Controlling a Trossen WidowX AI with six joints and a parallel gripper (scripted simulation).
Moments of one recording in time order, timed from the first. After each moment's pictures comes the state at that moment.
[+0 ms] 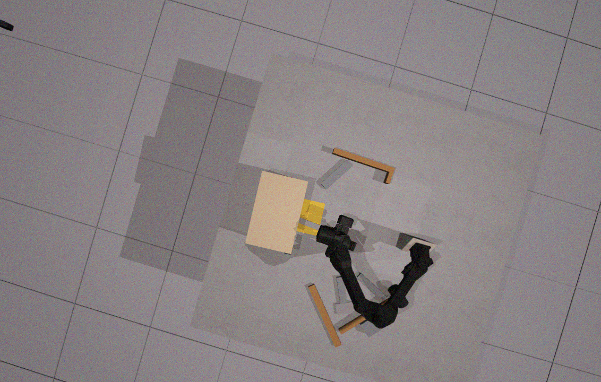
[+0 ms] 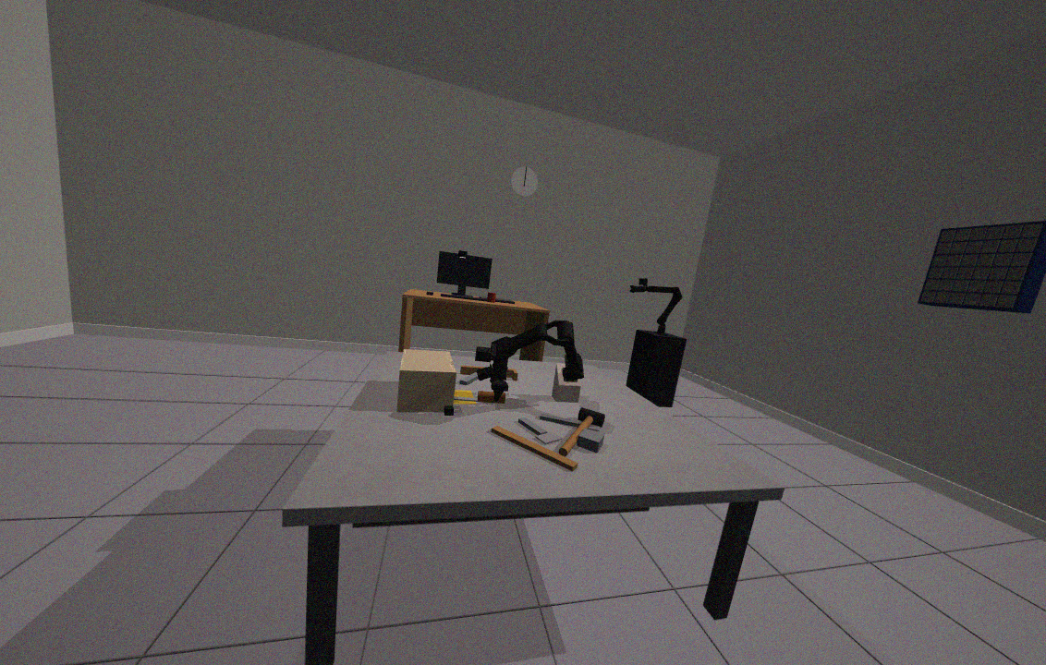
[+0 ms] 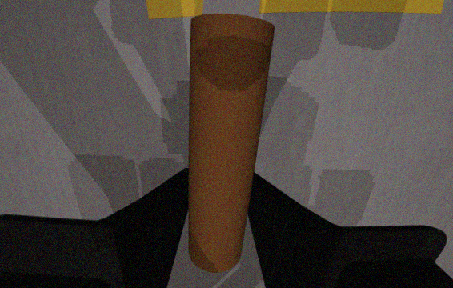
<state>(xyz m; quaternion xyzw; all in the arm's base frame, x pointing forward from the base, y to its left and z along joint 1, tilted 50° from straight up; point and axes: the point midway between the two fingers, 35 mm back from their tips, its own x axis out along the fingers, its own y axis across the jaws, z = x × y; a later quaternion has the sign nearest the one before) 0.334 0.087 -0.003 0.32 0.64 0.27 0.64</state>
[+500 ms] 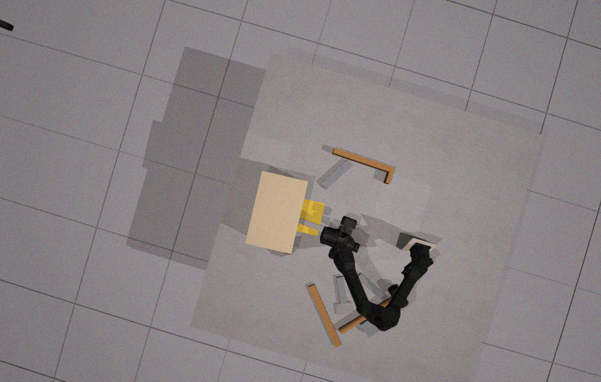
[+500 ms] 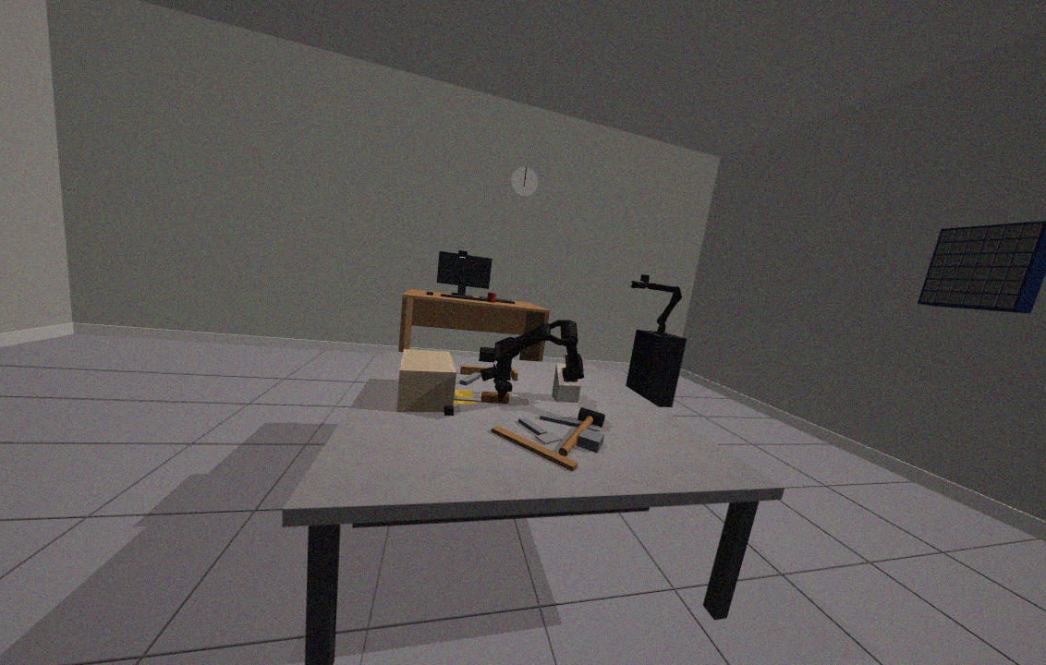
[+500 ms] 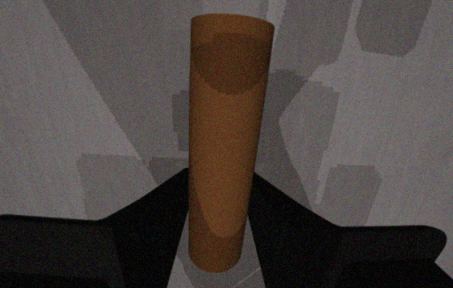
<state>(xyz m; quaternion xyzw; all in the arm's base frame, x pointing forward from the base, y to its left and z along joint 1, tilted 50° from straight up) 0.319 0.088 -0.002 0.32 0.64 0.27 0.64</state>
